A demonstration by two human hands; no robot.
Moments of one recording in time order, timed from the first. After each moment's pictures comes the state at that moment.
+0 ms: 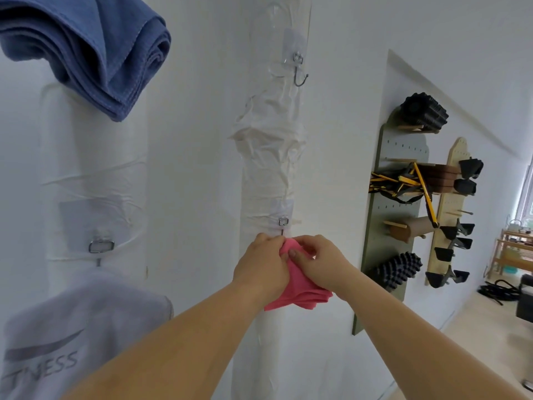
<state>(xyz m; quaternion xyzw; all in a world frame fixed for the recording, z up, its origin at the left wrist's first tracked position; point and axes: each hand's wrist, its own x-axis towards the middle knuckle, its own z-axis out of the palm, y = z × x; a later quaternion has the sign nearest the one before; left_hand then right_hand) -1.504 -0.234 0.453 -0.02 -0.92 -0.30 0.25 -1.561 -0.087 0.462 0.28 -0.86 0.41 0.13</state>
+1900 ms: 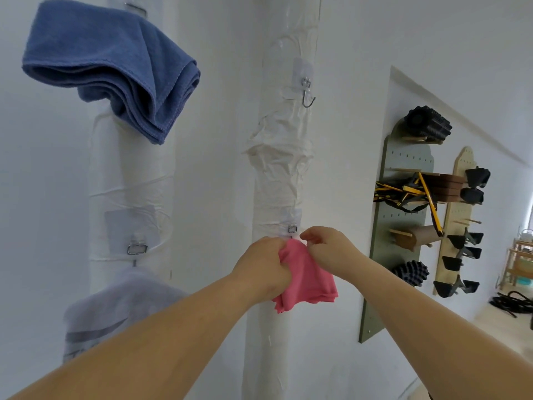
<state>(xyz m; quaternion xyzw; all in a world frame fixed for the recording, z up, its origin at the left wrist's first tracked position) -1.441 -0.245 0.489 -0.03 -0.93 -0.30 0.23 -1.540 -0.089 0.503 0.24 -0.90 0.34 0.14</state>
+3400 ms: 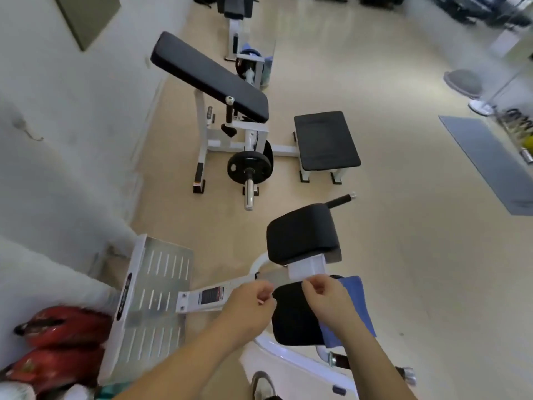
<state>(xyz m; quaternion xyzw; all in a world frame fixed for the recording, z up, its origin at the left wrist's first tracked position) -0.900 -0.116 0.038 -0.24 -0.78 -0.37 -0.46 -0.771 0.033 0.037 -0.48 -0.78 0.41 -0.03</state>
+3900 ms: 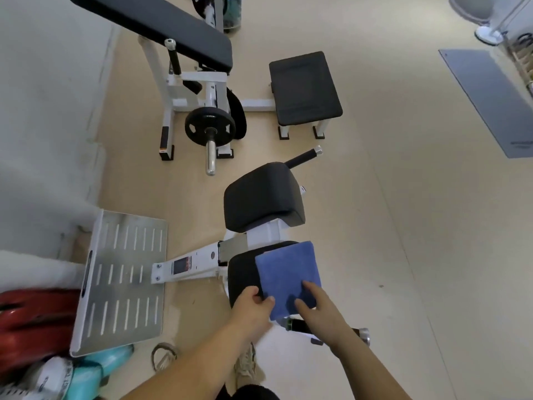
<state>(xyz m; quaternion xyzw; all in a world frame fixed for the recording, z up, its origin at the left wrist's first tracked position) -0.749 -0.003 -0.069 -0.03 -0.77 -0.33 -0.55 -0.613 0.109 -0.054 -0.52 -0.66 0.52 -0.15</state>
